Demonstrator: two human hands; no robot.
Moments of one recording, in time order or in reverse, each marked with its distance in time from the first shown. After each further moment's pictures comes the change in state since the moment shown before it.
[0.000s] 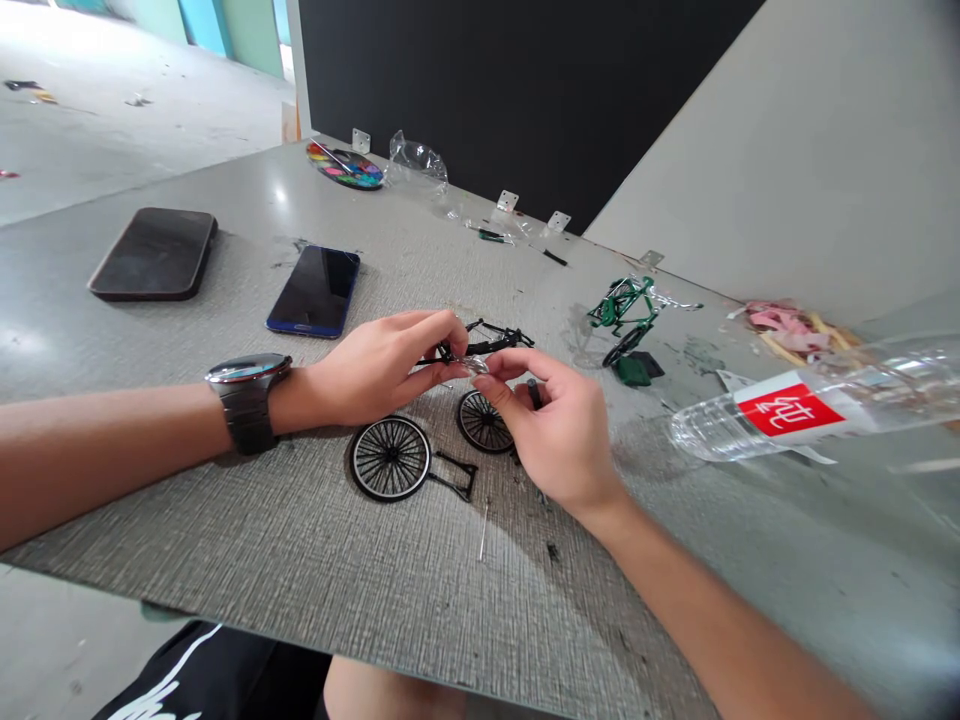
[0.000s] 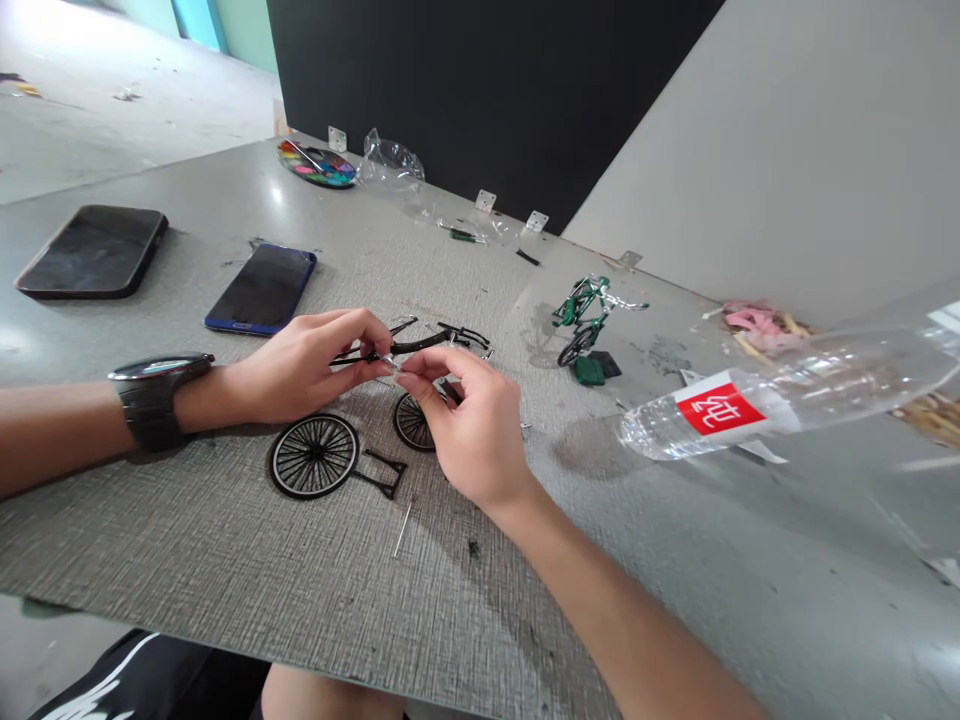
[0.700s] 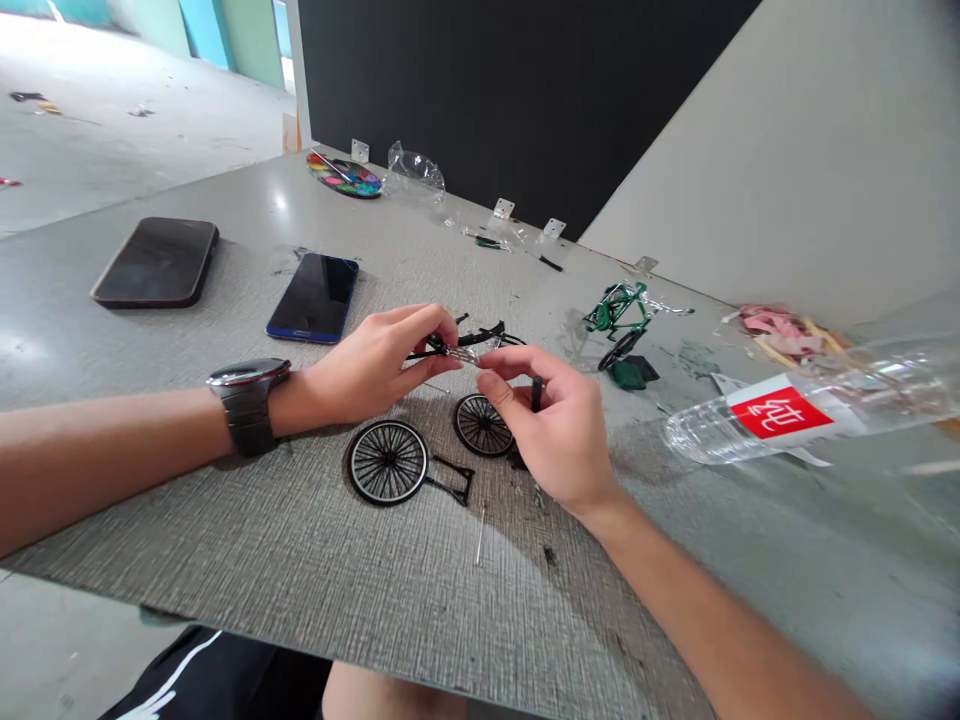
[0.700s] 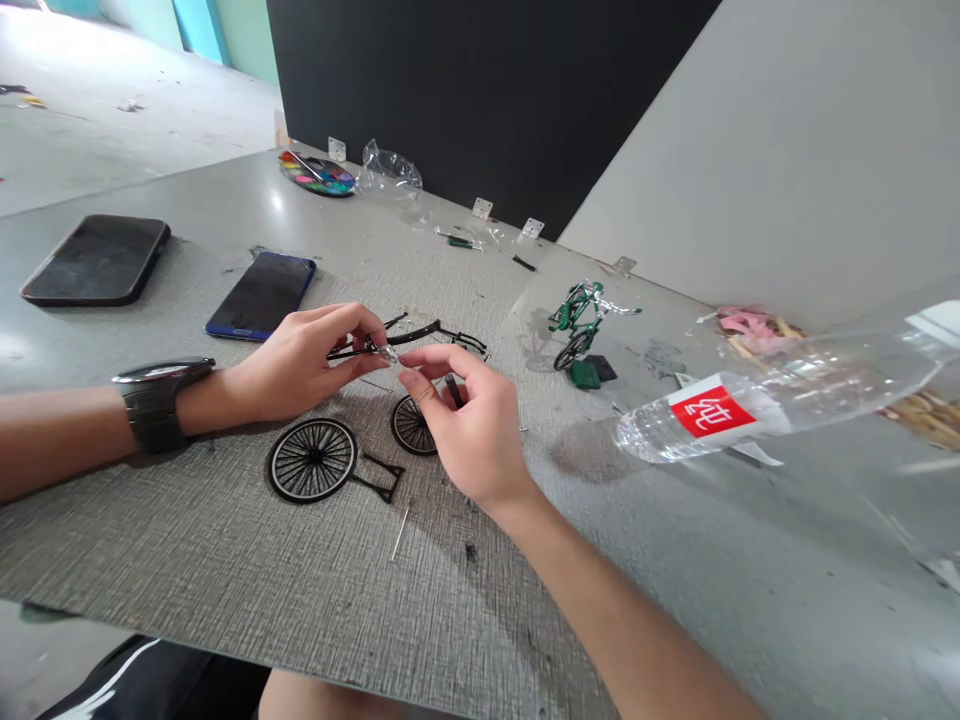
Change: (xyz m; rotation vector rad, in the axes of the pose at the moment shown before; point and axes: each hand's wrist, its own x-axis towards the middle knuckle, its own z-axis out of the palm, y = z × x) left_hand 0.002 -0.005 0.002 0.000 0.086 -0.039; right_hand 0.001 -0.001 -0.002 0.134 -0.004 0.082
